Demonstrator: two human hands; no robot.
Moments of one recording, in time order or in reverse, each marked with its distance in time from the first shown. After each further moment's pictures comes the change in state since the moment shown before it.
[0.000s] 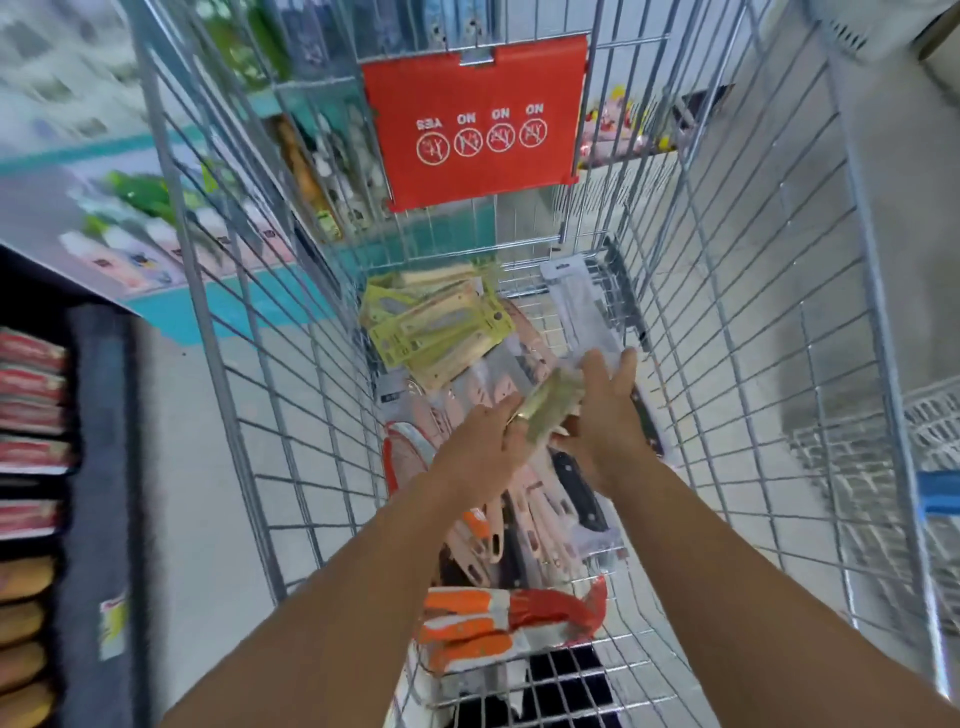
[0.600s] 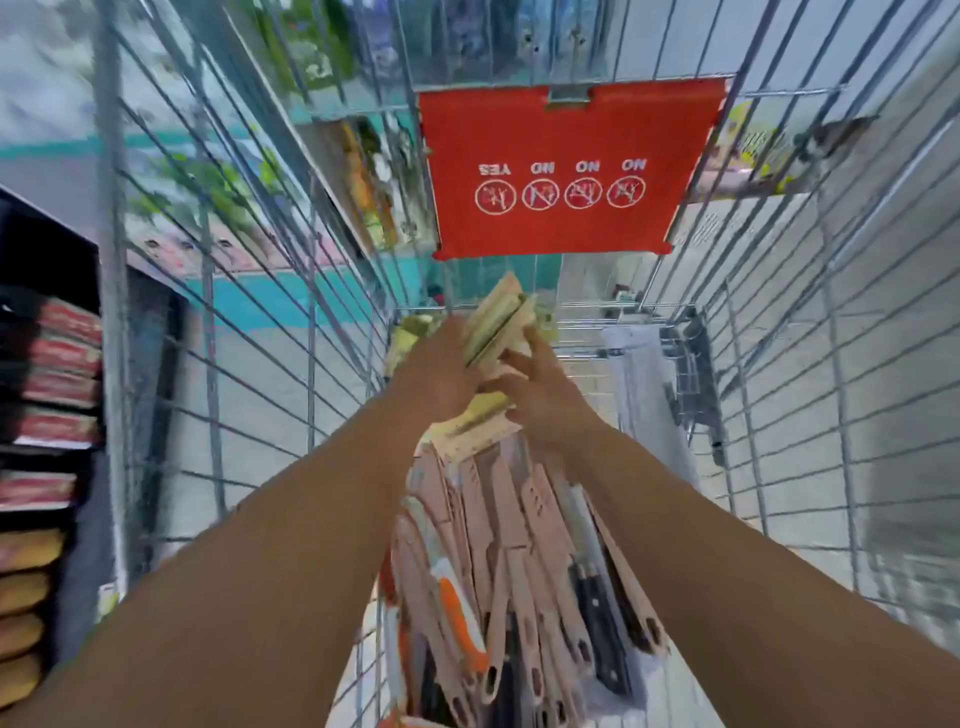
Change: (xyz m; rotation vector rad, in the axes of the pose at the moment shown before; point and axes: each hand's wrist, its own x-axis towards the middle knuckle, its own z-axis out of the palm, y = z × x) left_hand 0.128 -0.022 -0.125 0.183 0.306 -0.250; right_hand 0.120 -0.042 0.102 -0.489 -0.481 -0.041
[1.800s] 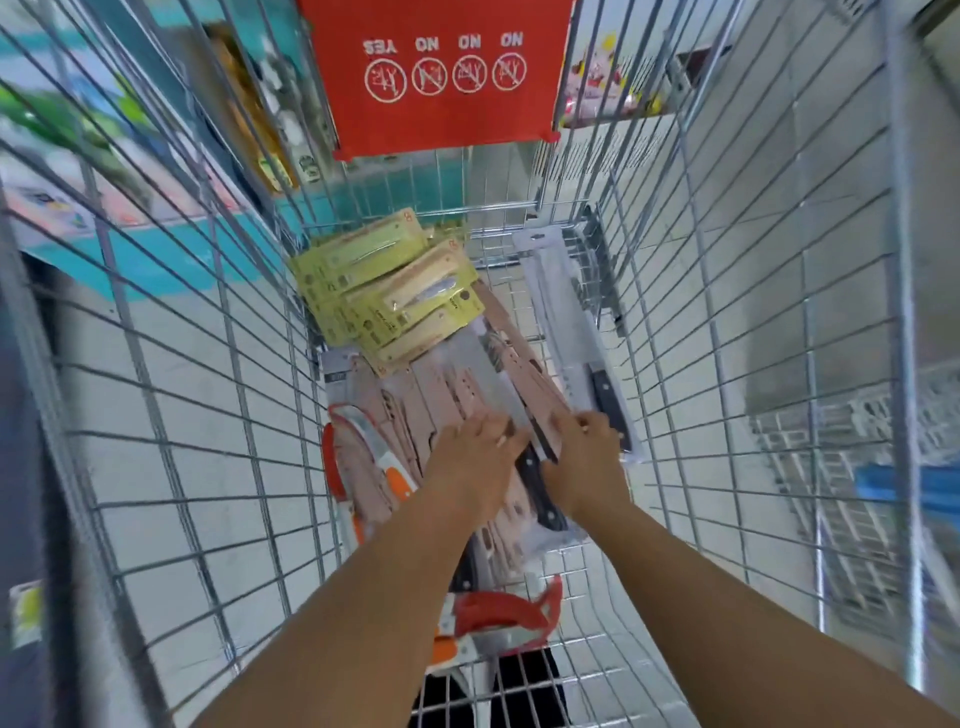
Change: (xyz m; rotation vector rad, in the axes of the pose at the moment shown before) left_hand -0.145 0.019 0.149 0.454 -0.326 0.467; right_hand -0.134 0.159 -0.044 -0.941 0.407 0.144
